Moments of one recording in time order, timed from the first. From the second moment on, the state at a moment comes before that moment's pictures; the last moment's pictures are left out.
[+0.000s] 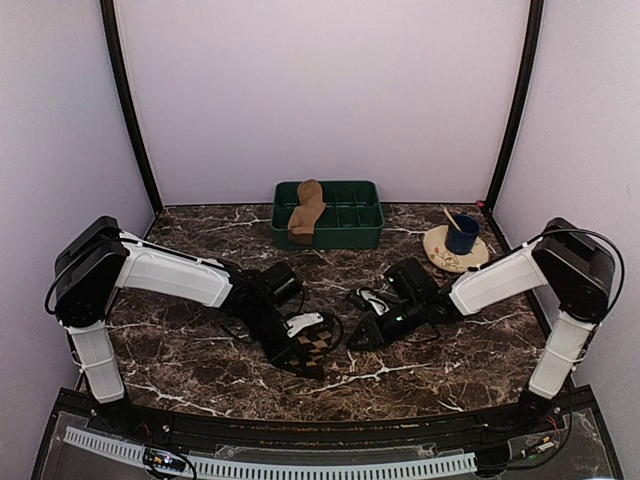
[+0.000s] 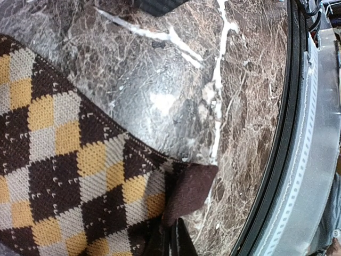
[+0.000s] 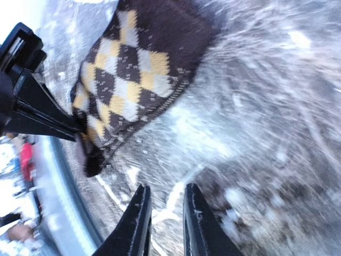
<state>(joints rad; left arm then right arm) -0.92 1.85 1.08 -0.51 0.54 0.04 0.79 1.79 0.79 0.08 -0.63 0.44</state>
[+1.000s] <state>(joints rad) -0.80 1.99 1.15 -0.66 0.84 0.13 1.53 1.70 0.78 0.09 0.53 0.04</state>
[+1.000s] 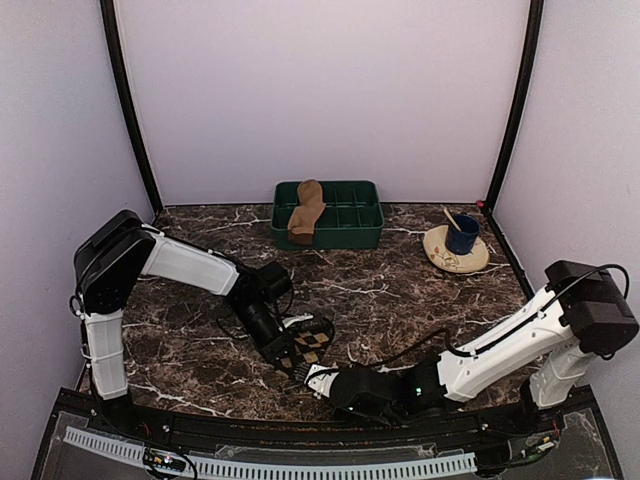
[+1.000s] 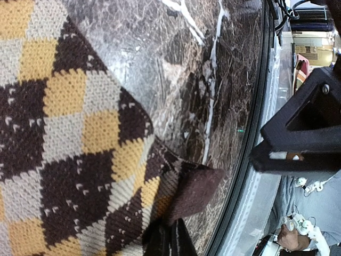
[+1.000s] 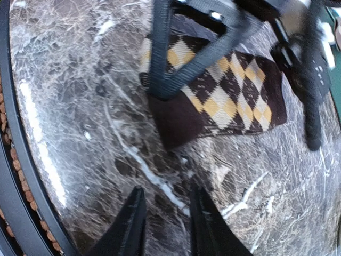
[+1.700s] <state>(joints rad) -0.79 2.03 1.18 -0.72 0.88 0.18 1.57 1.90 0.95 0.07 0.61 -0.23</state>
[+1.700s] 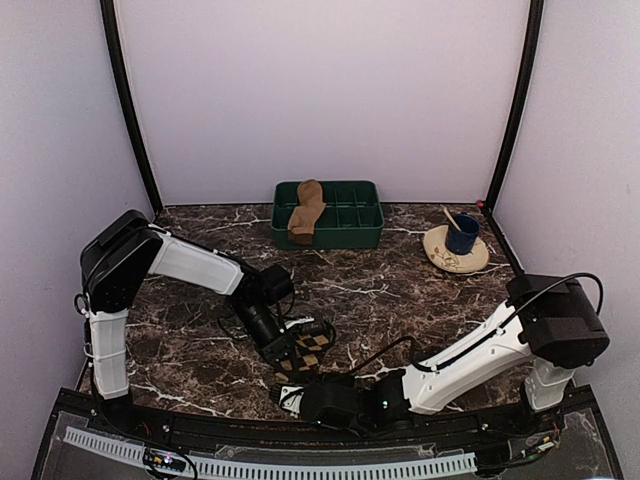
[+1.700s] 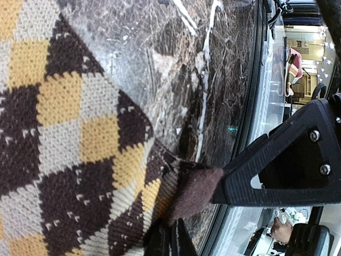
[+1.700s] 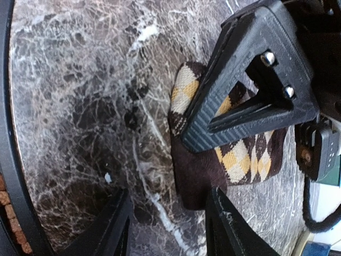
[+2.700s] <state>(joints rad) -0.78 2.07 1.22 -0.79 0.91 0.21 1.45 1.92 1.00 0.00 0.41 -0.28</state>
